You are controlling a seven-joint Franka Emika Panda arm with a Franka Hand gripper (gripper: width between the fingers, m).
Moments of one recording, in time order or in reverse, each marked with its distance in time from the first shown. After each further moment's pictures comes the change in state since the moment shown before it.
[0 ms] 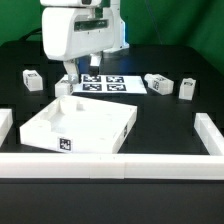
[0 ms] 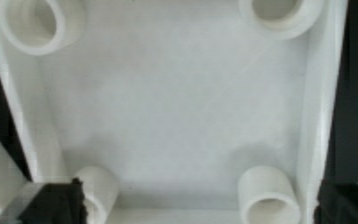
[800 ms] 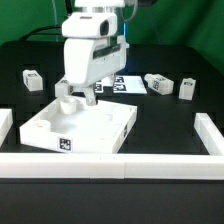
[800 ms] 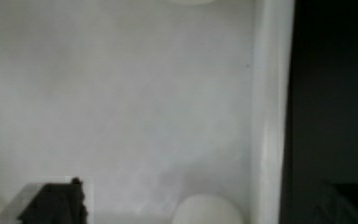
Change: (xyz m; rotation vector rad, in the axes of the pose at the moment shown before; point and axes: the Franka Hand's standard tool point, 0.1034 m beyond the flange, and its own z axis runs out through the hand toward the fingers) arm 0.016 -0.042 0.060 0.011 0.014 -0.002
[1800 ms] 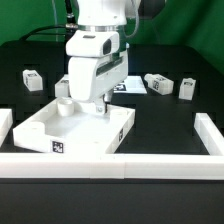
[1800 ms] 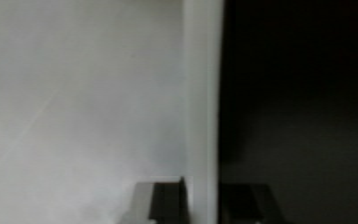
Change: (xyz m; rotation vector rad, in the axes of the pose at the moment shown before) arm 0.001 -0.005 0.013 0.017 -0.001 0.003
